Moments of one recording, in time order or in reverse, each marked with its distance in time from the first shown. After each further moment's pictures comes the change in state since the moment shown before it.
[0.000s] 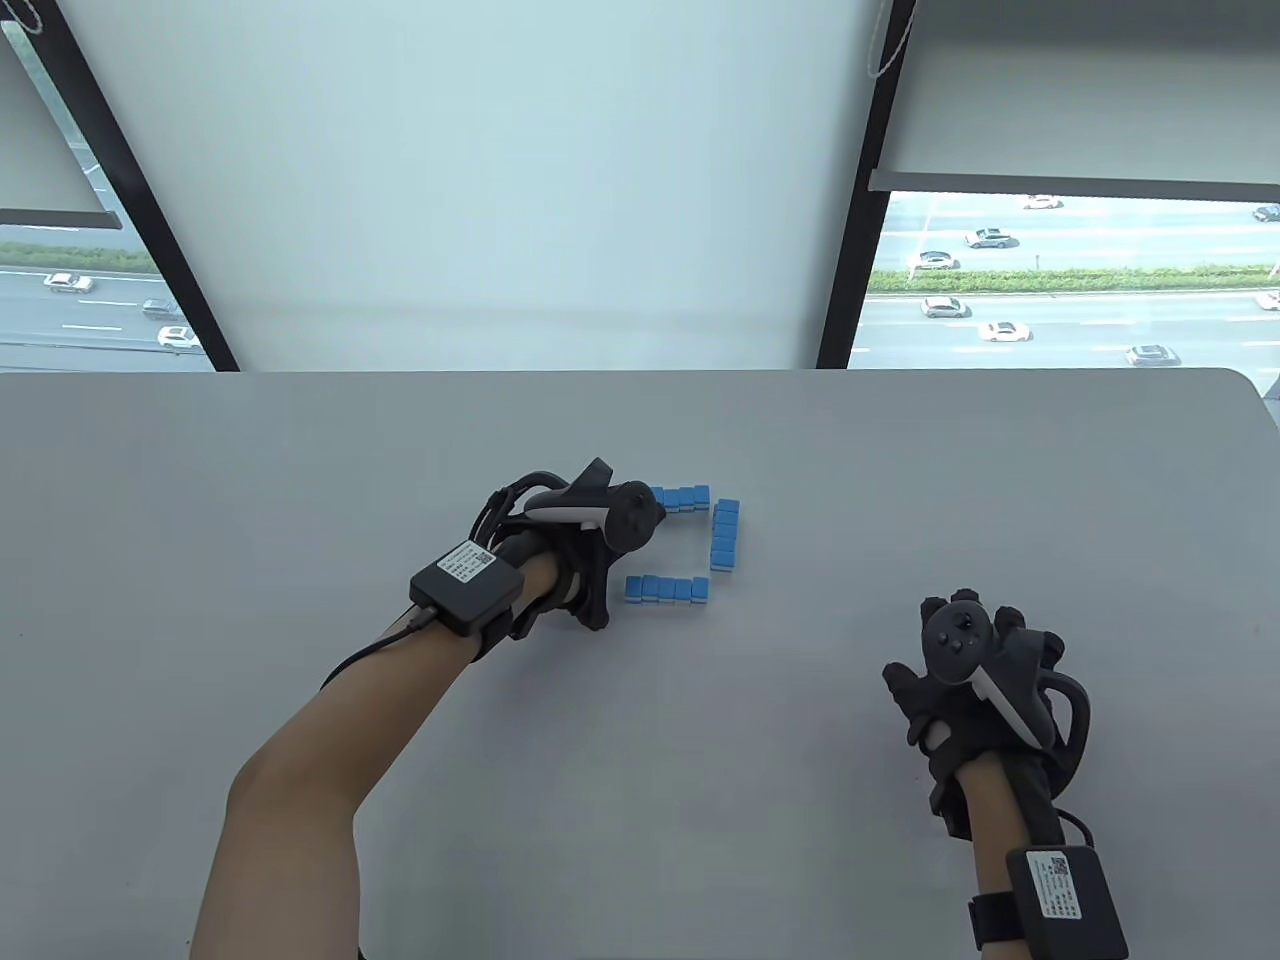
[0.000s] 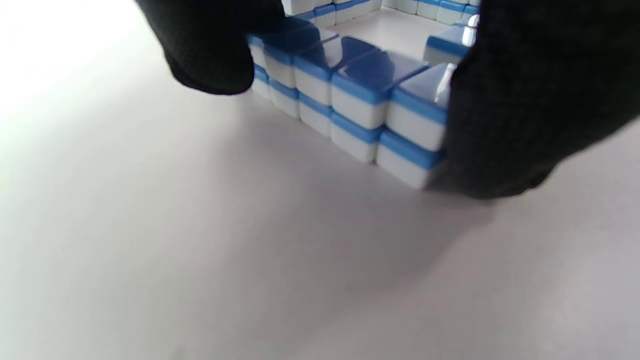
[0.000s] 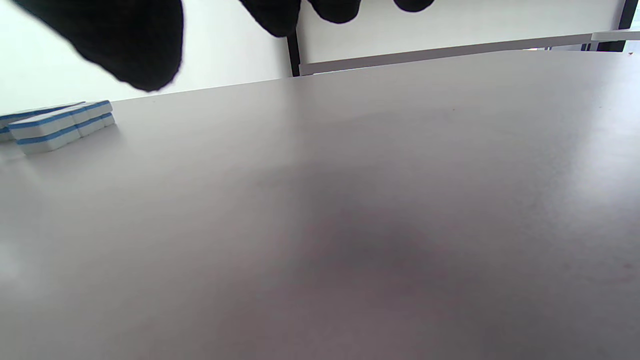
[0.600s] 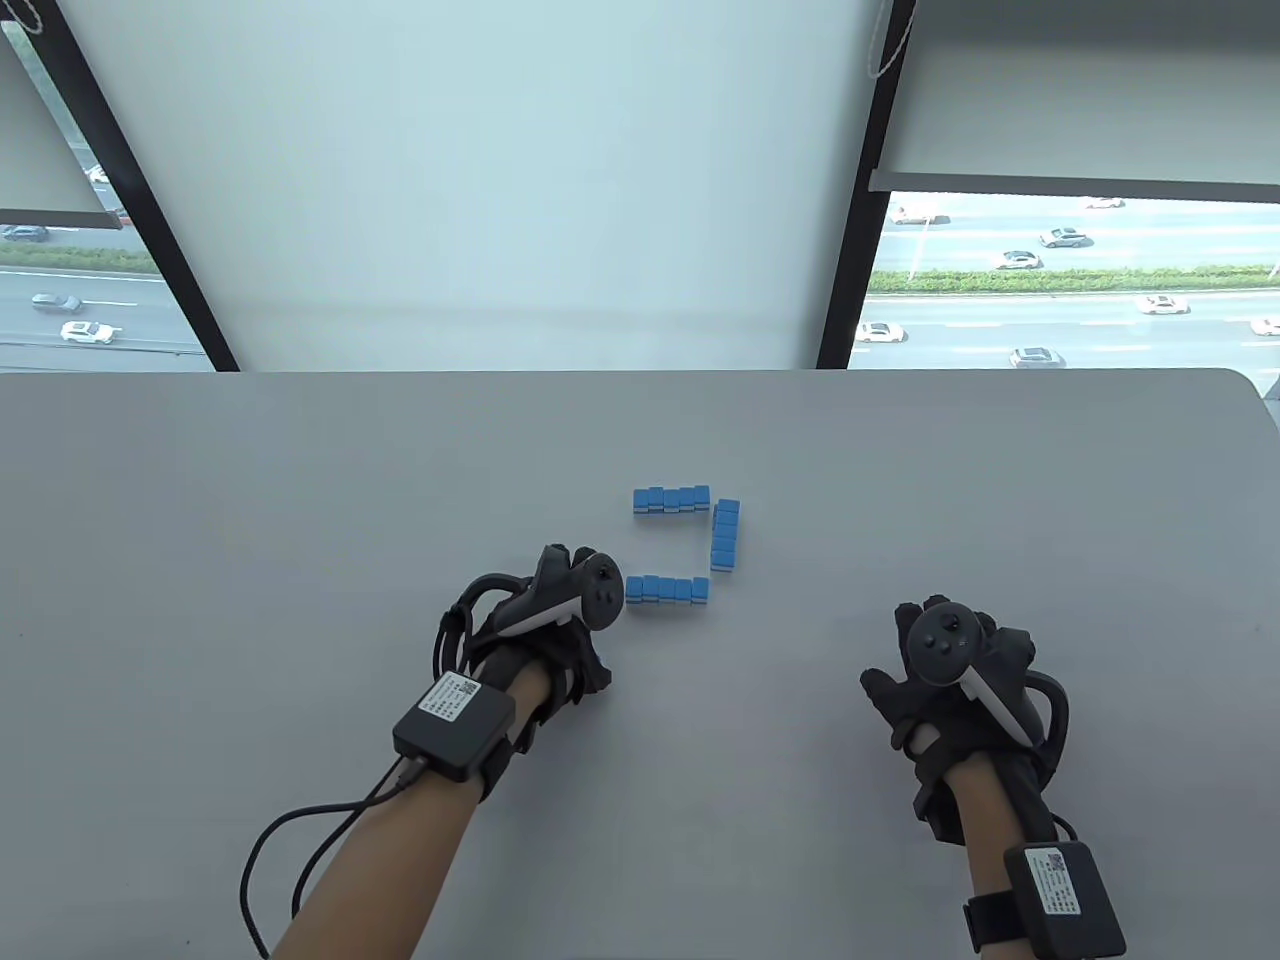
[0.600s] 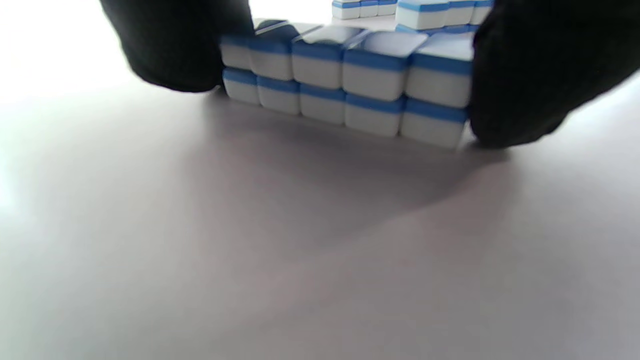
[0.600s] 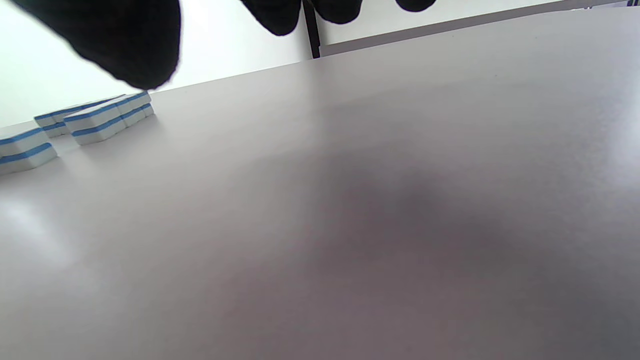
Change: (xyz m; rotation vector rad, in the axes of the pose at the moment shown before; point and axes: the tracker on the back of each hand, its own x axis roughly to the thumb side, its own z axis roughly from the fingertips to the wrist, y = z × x) left_hand 0.025 -0.052 0.078 0.105 0.272 0.169; right_hand 0.007 0.008 -0.001 0.057 -0.054 -0.053
